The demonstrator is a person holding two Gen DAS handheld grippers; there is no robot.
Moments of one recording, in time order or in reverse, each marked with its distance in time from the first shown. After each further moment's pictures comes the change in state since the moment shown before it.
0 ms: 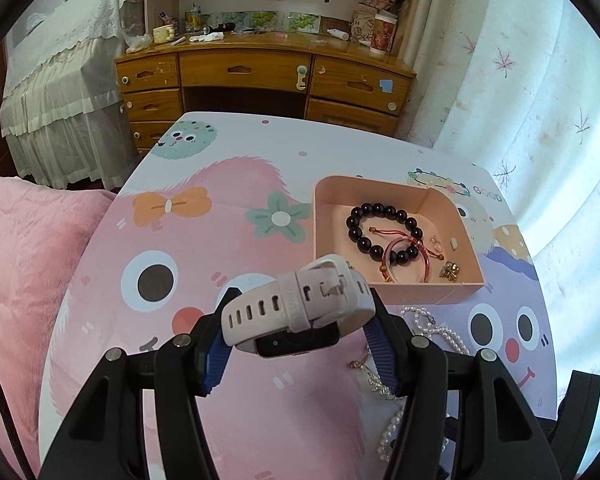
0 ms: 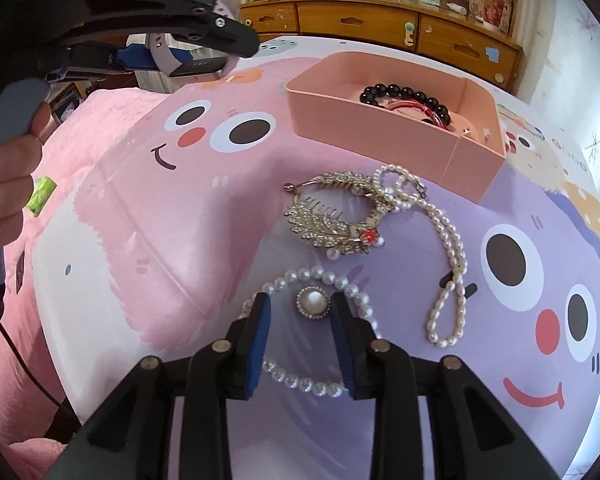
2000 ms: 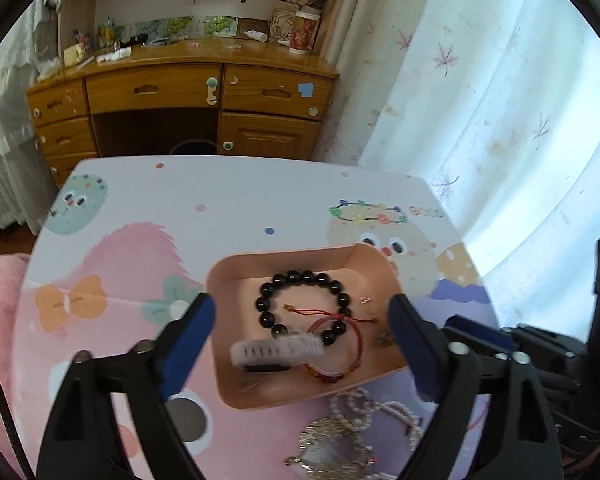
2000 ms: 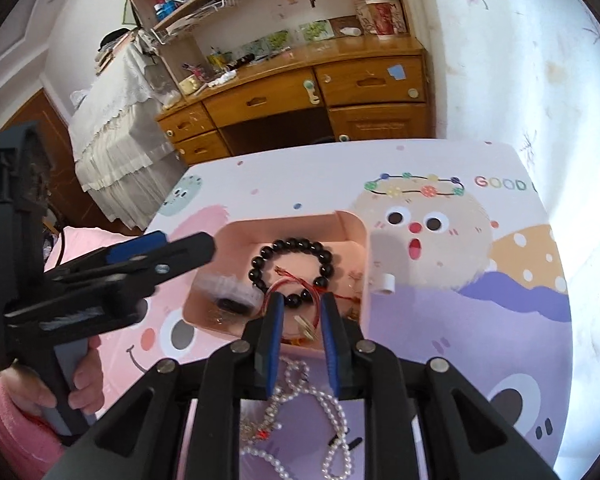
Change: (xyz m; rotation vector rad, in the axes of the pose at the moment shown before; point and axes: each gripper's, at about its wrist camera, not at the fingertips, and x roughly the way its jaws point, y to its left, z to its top) left arm 0.051 -0.045 0.082 0.120 0.011 -0.267; right arm -0.054 -0.114 0.097 0.379 -0.215 -0.013
